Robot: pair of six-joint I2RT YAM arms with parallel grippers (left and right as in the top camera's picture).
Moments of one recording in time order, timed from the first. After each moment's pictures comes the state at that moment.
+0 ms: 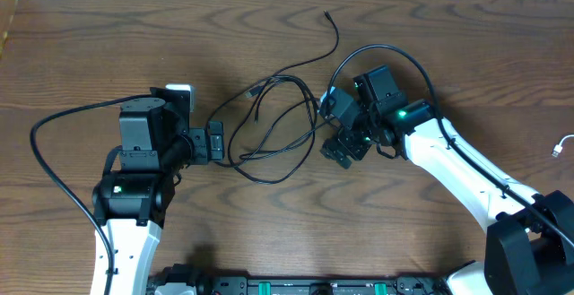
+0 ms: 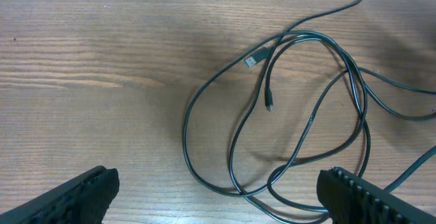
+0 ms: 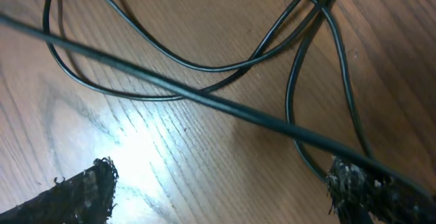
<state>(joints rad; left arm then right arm) -0.02 1.00 0.90 -0.71 0.11 -0.02 0.47 1.63 1.09 -0.59 -0.32 -0.37</state>
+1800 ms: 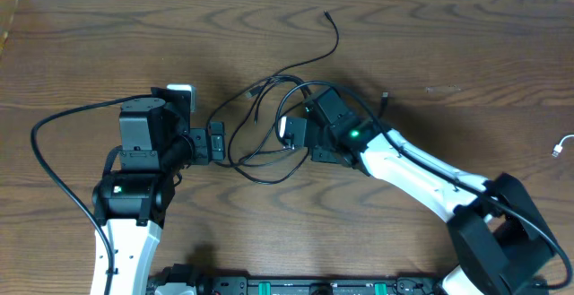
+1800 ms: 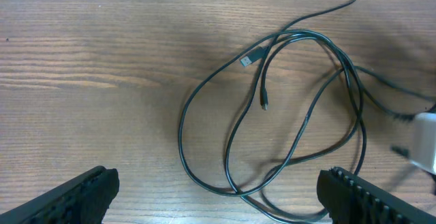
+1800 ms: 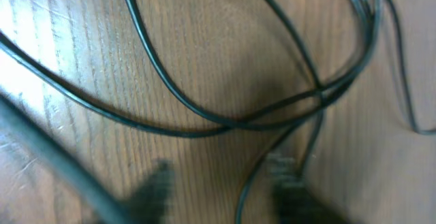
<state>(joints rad) -0.02 1.00 0.90 -0.71 0.12 -0.02 0.69 1.75 1.09 -0.40 0.02 -0.79</state>
